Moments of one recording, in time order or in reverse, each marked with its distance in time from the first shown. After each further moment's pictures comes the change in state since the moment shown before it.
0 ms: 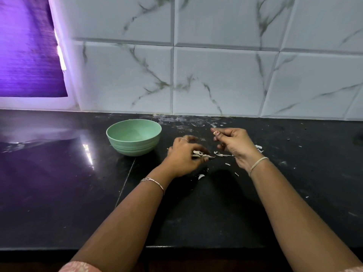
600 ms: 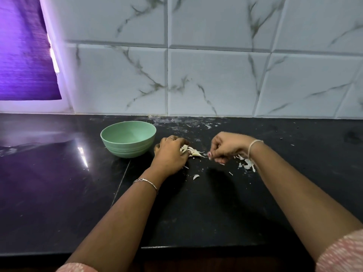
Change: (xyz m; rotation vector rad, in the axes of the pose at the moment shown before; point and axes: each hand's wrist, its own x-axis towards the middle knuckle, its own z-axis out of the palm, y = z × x) left_hand 0.003 -0.008 -0.004 0.095 0.107 -0.153; right_hand 0.007 -0.031 -0.016 -0.772 -0.570 0.215
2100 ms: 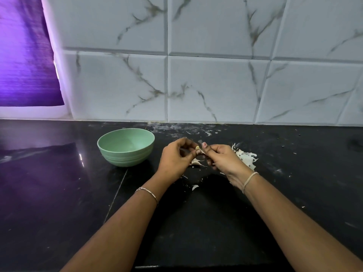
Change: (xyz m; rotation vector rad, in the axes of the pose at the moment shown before) left_hand 0.008 0.014 0.008 -0.639 0.157 0.085; right_hand 0.012 0.012 0.049 0.709 0.410 -0.226
